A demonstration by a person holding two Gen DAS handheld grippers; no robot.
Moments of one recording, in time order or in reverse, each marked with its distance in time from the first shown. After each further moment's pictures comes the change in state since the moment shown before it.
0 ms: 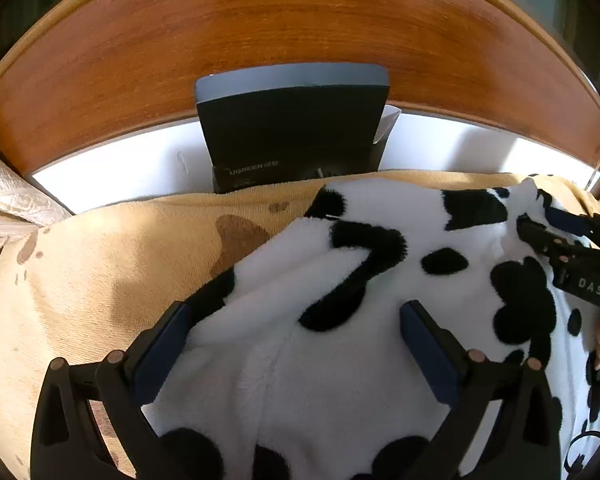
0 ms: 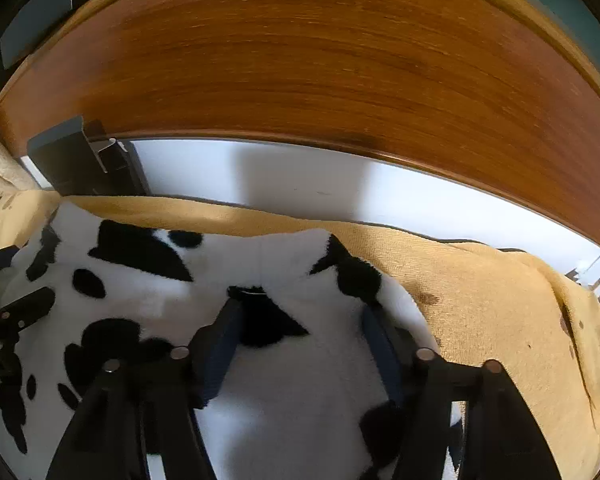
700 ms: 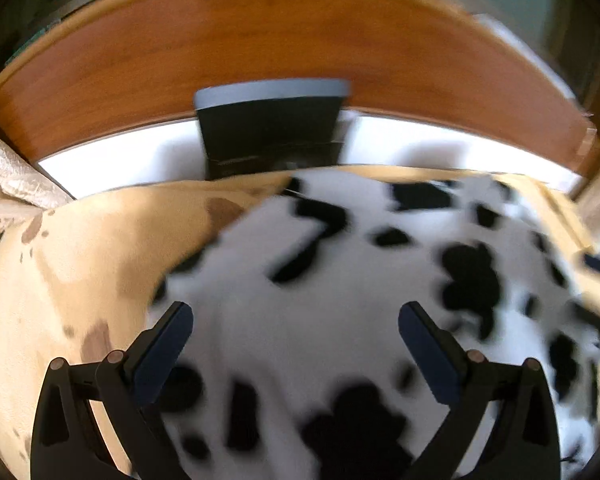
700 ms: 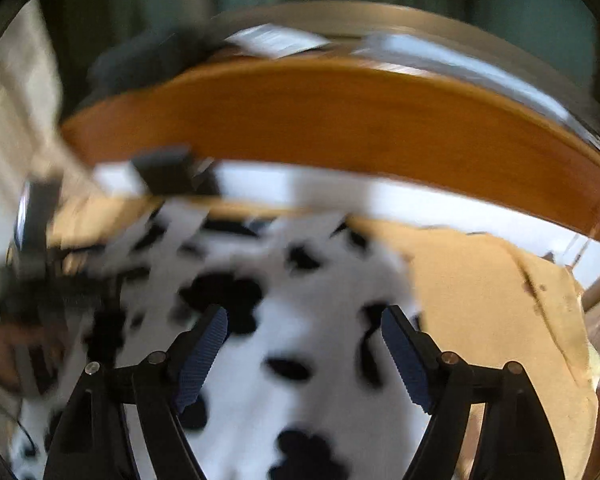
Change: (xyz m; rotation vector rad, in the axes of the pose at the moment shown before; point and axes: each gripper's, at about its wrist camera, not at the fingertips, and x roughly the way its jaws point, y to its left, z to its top) left arm -0.057 -0.008 -0.023 -0.009 0.023 -0.104; right arm -0.086 0.032 -0.039 -0.060 -0.023 0.157
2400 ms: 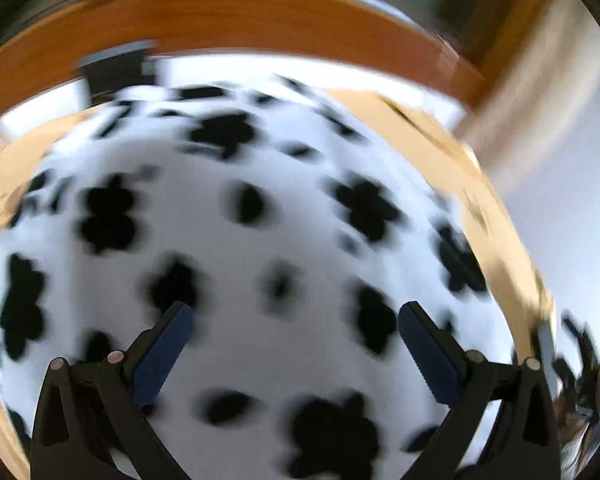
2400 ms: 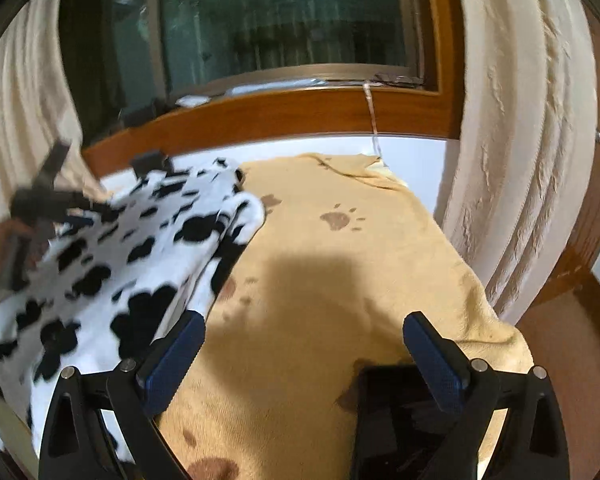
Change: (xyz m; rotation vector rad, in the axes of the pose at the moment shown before) left arm -0.074 -0.156 -0.128 0.143 0.104 -0.221; right arm -0.242 -0.090 -0.312 0.186 -0.272 -0.166
